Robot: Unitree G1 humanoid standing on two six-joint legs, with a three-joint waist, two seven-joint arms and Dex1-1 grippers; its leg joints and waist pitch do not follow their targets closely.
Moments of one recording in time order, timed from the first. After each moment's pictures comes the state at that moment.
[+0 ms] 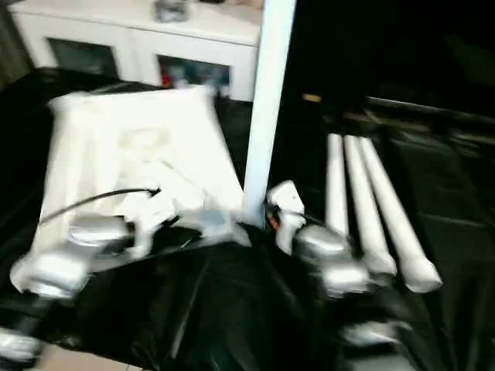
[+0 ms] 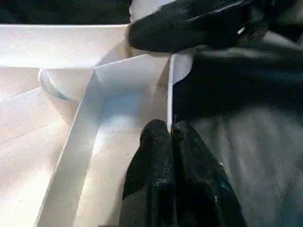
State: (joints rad) left arm -0.40 0.27 -0.25 0.29 0.04 0.33 -0.82; right arm -0.52 -0.05 0.03 0.76 0.11 0.00 0.46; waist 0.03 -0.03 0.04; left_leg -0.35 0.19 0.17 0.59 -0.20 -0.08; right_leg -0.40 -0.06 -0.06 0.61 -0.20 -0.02
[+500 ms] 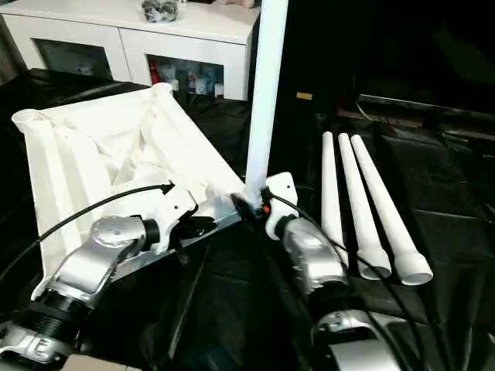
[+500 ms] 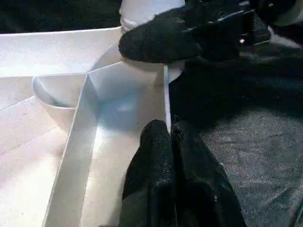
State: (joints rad) left arm -0.41 0.30 -0.26 0.27 0.04 0.30 -0.86; right arm -0.52 -0.09 0.03 0.79 0.11 -0.06 0.61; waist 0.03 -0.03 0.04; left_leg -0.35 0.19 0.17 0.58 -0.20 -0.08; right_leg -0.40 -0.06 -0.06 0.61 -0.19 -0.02
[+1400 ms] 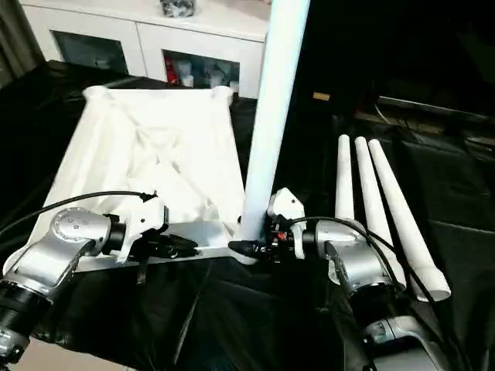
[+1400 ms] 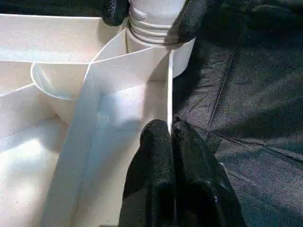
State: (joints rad) left arm -0.42 0.49 -0.28 0.33 -0.04 0.13 -1.24; right arm -0.45 -0.31 0.18 0.56 0.15 0.03 1.20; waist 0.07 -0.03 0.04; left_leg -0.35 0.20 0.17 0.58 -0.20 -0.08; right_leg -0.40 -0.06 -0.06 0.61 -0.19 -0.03
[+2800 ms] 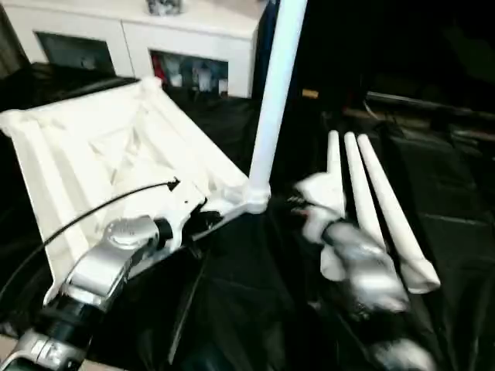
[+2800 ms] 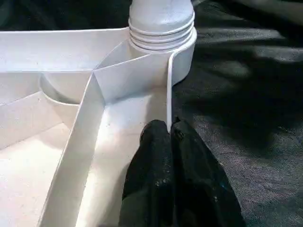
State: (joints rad) left arm -0.39 0.21 -0.25 0.20 0.07 0.41 -0.64; right arm -0.24 -0.33 0.01 0.22 0.17 0.15 0.67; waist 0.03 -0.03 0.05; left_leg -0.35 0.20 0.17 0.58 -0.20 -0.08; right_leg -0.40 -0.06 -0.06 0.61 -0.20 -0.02
